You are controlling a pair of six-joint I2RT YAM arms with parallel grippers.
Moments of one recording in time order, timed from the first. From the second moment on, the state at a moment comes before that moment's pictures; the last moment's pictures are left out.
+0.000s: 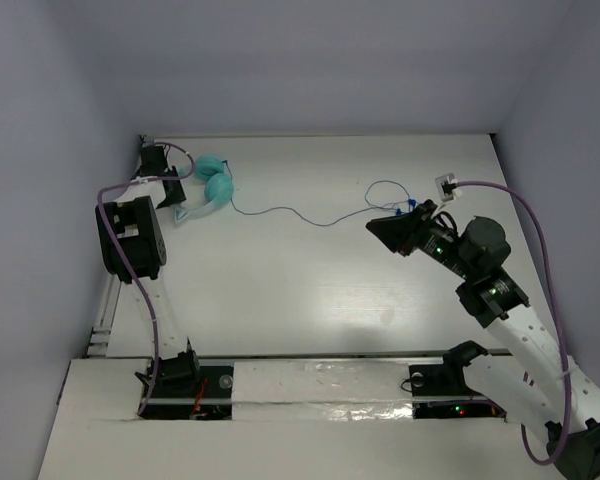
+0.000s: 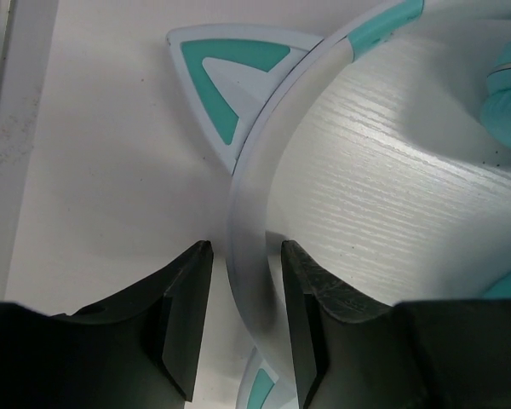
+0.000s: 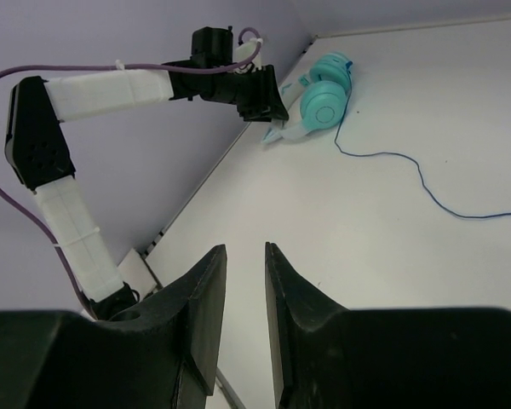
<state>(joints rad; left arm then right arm) 0.19 2.11 1.49 -0.27 -0.08 -0.14 0.44 0.75 0.72 0.09 -0.41 0.62</state>
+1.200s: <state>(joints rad) -0.08 1.43 1.55 -0.49 0.21 -0.25 0.44 0.91 0.77 0.11 -0.44 0.51</state>
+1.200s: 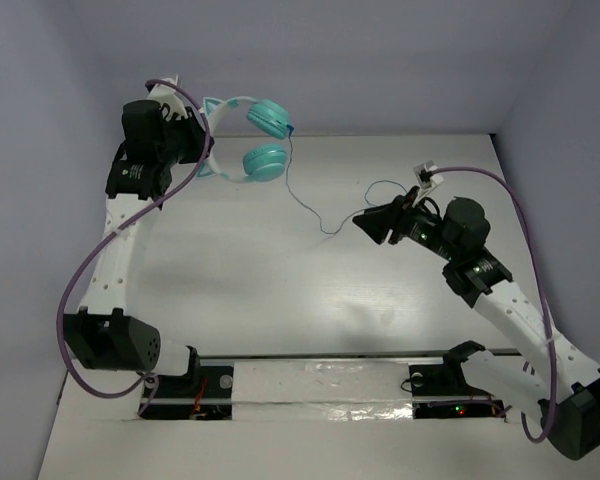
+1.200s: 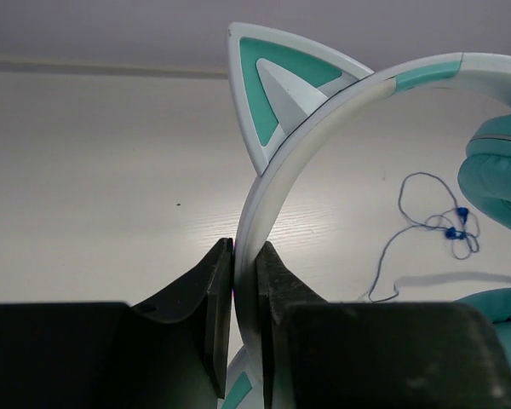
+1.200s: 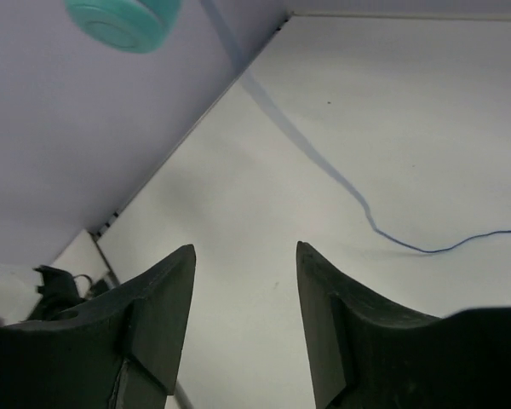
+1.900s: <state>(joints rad) -0.07 1.36 1.68 -0.62 0.46 -0.29 0.49 1.34 0.82 0.28 -0.55 0.29</state>
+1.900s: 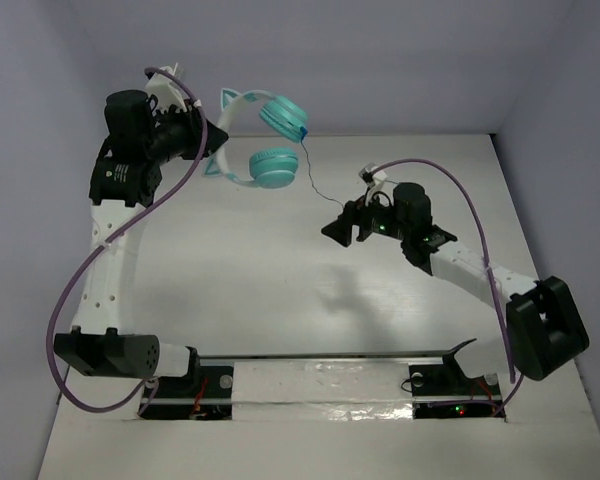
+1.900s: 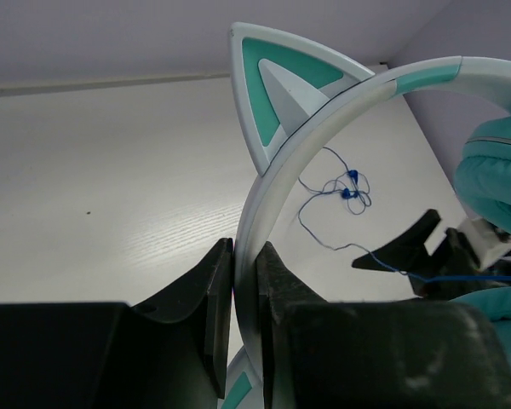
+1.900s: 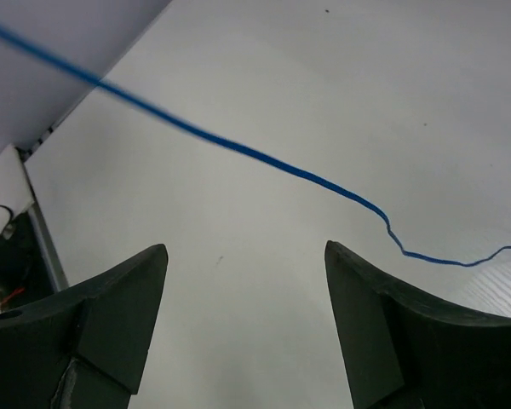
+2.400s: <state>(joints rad) -0.07 1.40 1.79 -0.62 0.52 -0.33 0.49 1.44 0.84 0.30 -0.42 0.23</state>
